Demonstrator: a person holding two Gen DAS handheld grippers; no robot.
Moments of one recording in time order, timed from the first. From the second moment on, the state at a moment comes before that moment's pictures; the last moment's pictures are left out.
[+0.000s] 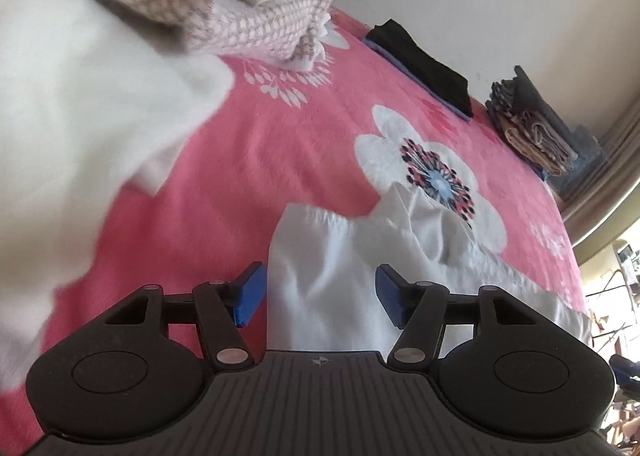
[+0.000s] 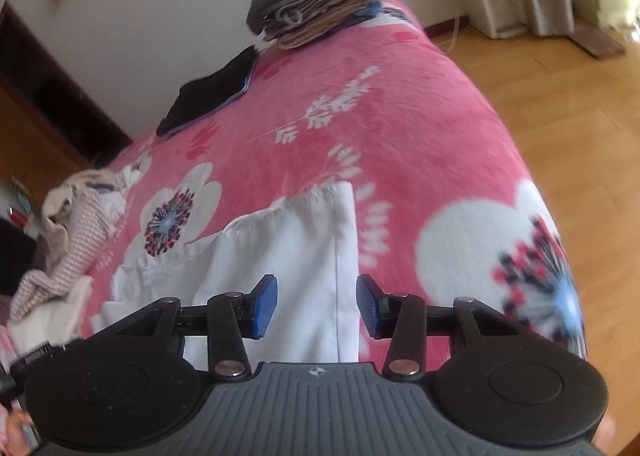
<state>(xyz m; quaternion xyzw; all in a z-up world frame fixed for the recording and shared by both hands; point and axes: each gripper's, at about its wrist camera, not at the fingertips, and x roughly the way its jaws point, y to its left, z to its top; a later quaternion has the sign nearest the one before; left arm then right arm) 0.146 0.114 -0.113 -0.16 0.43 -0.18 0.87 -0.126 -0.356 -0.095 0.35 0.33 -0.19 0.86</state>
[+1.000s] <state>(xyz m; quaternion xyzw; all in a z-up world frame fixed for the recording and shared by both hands) 0.153 0.108 -0.103 -0.15 0.34 -0.24 0.90 -0.078 -0.391 -0.094 0.30 0.30 -0.19 0.89</state>
